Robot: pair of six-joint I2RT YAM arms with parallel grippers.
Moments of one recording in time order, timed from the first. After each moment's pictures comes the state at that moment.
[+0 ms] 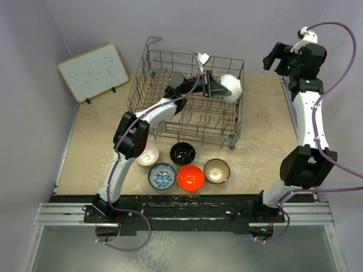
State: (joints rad) left arm -0.60 2.38 1.93 0.83 0.94 -1.27; right arm -0.20 1.64 1.71 -0.32 -0.22 0.17
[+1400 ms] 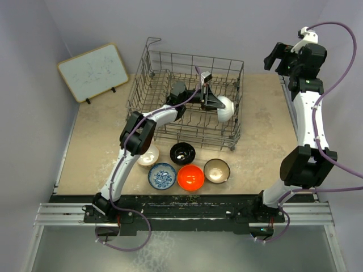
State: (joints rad) left arm -0.58 2.54 1.97 0.97 1.10 -1.69; right arm -0.20 1.64 1.71 -0.32 -0.20 0.16
